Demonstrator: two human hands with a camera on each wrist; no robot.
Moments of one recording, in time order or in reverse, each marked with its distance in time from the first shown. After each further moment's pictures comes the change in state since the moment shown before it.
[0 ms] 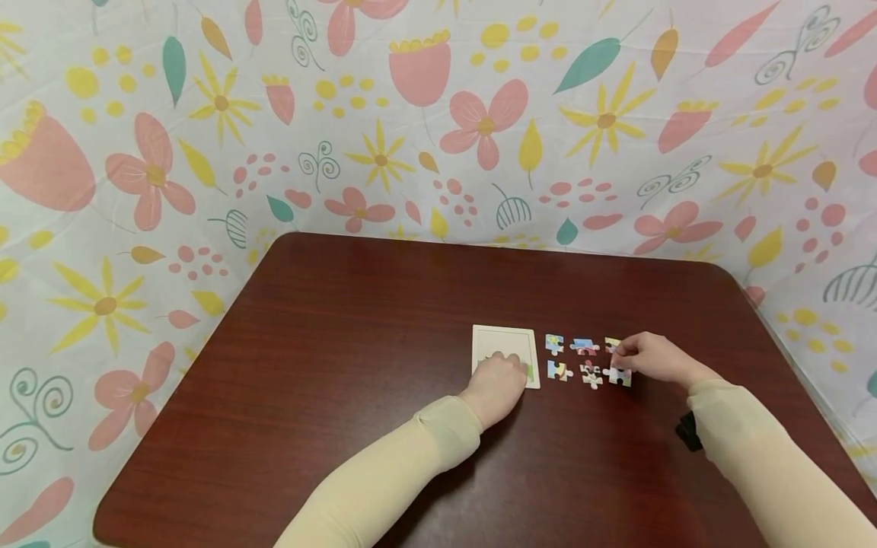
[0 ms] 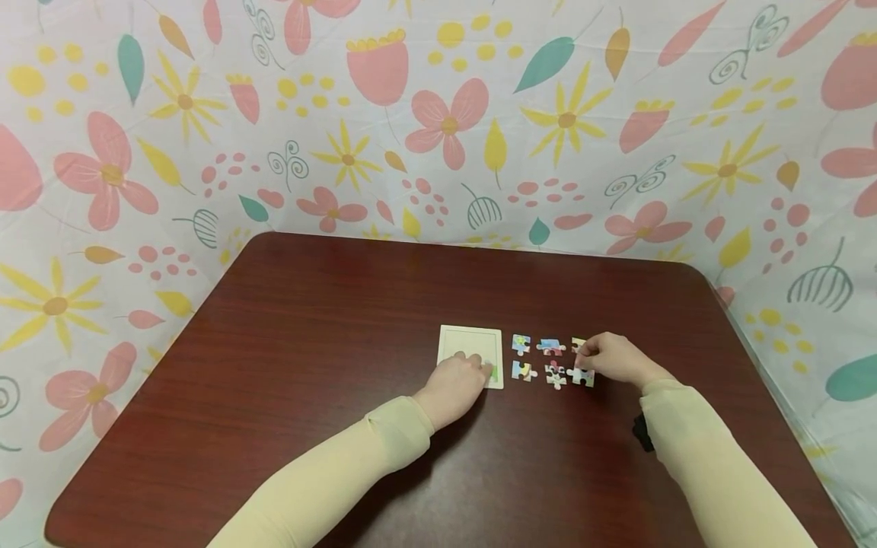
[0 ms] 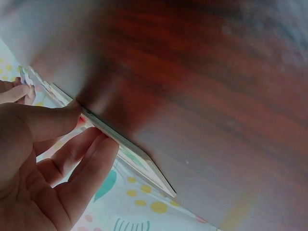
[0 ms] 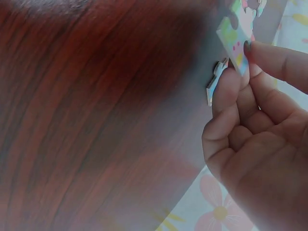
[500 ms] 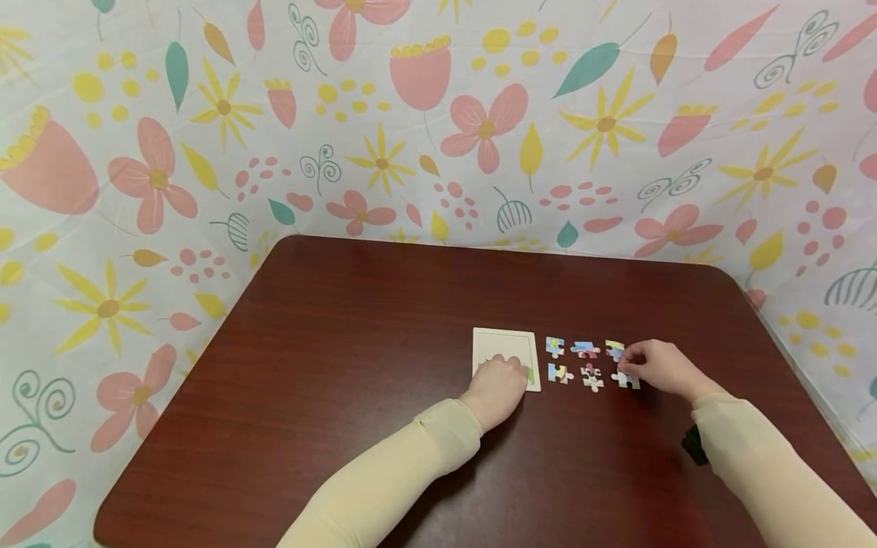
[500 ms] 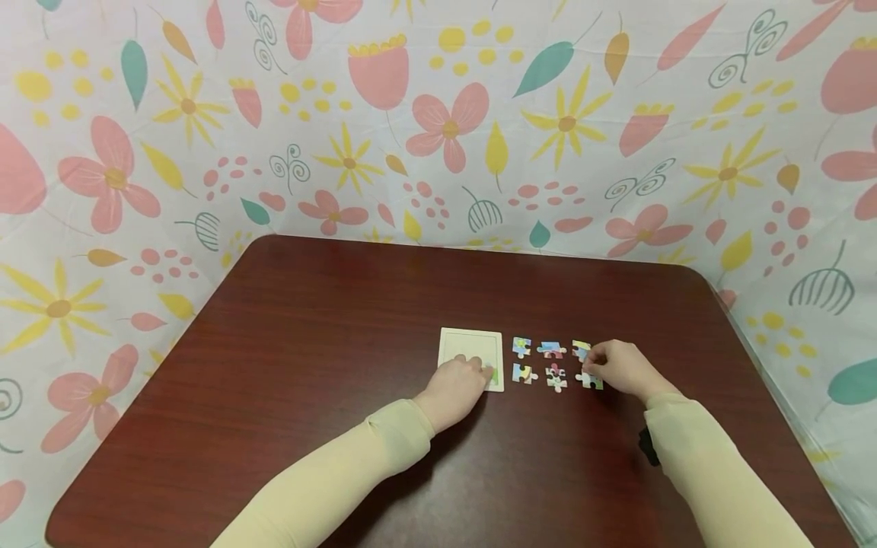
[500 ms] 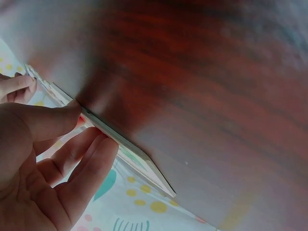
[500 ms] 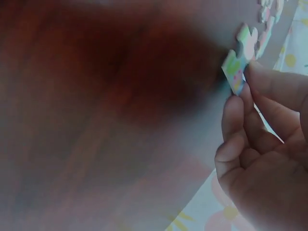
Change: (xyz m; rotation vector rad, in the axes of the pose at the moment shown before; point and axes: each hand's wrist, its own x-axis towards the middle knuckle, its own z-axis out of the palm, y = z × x) left_hand 0.000 0.000 -0.001 0.007 0.007 0.000; right_hand -0.006 0.012 0.010 -0.090 0.132 0.002
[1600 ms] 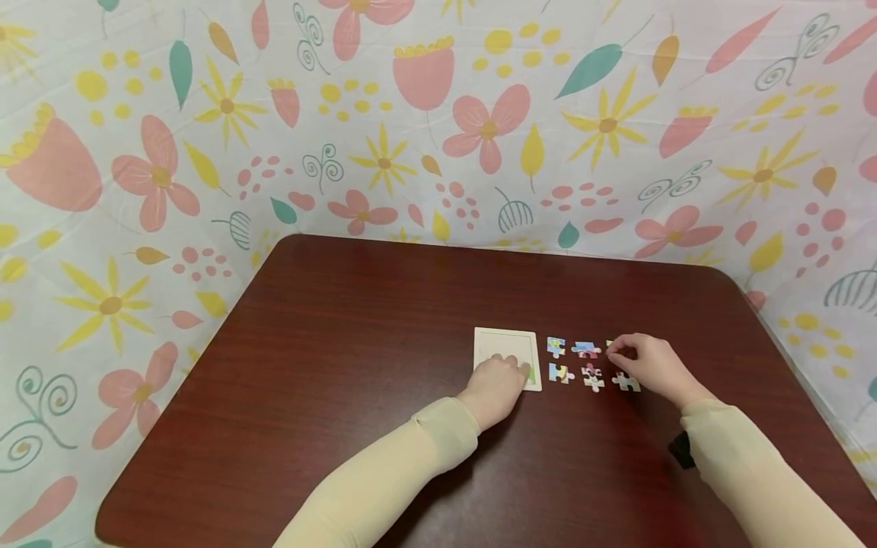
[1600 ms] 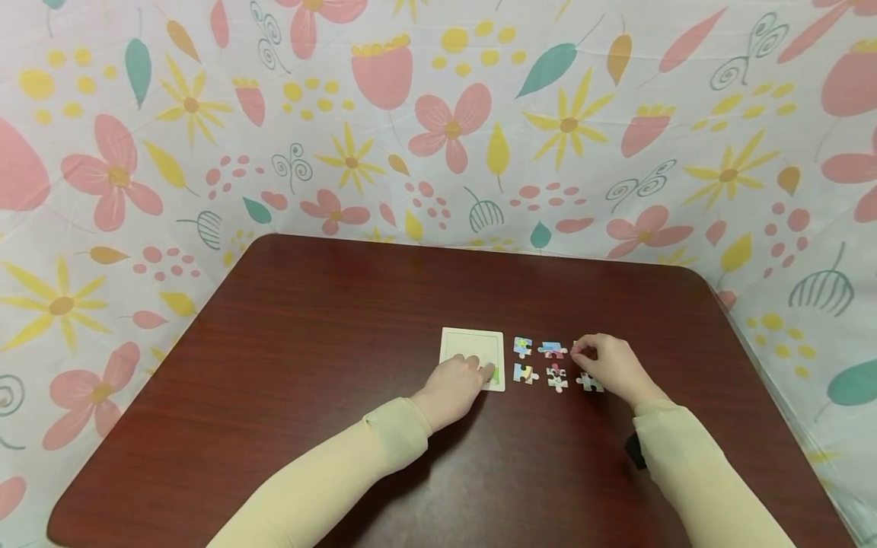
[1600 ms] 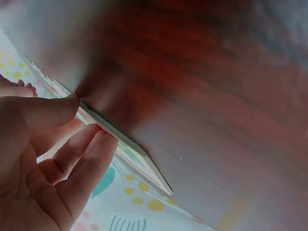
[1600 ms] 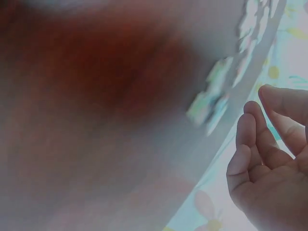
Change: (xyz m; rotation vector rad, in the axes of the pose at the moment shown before) left_hand -0.001 -0.005 -0.001 -0.105 -0.109 0.007; right_hand 0.002 -0.019 0.007 0.018 0.197 -0.059
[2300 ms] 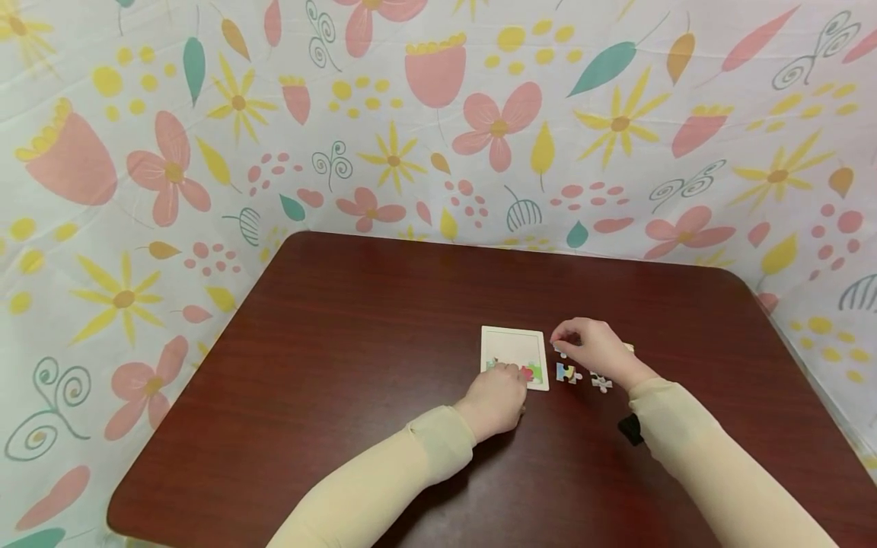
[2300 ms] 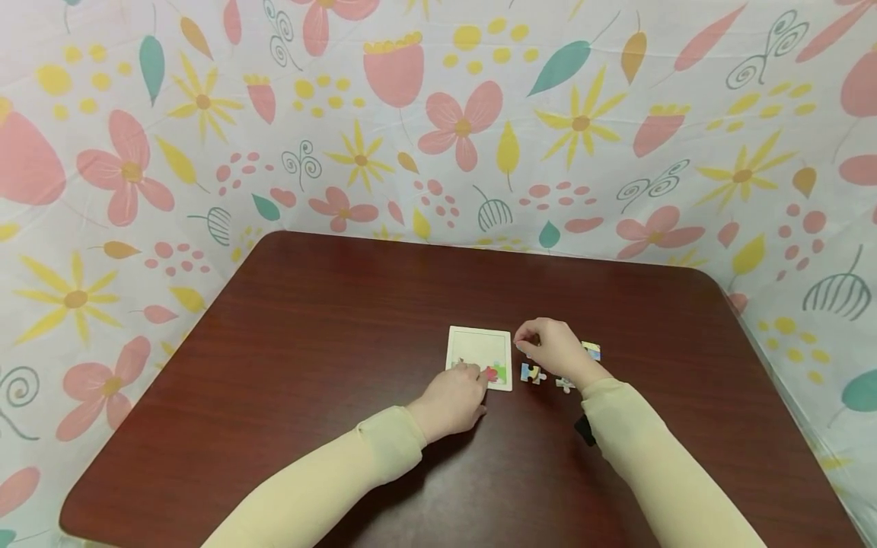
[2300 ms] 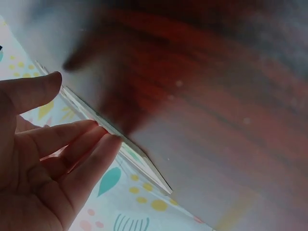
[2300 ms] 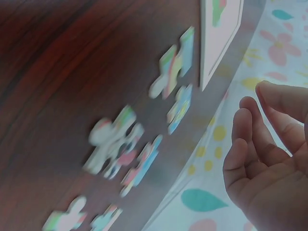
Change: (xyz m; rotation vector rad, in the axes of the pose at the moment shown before) left_hand -0.020 -0.001 -0.001 -0.029 0.051 0.025; right_hand 0.041 -0.074 0.026 0.063 -0.025 -0.155
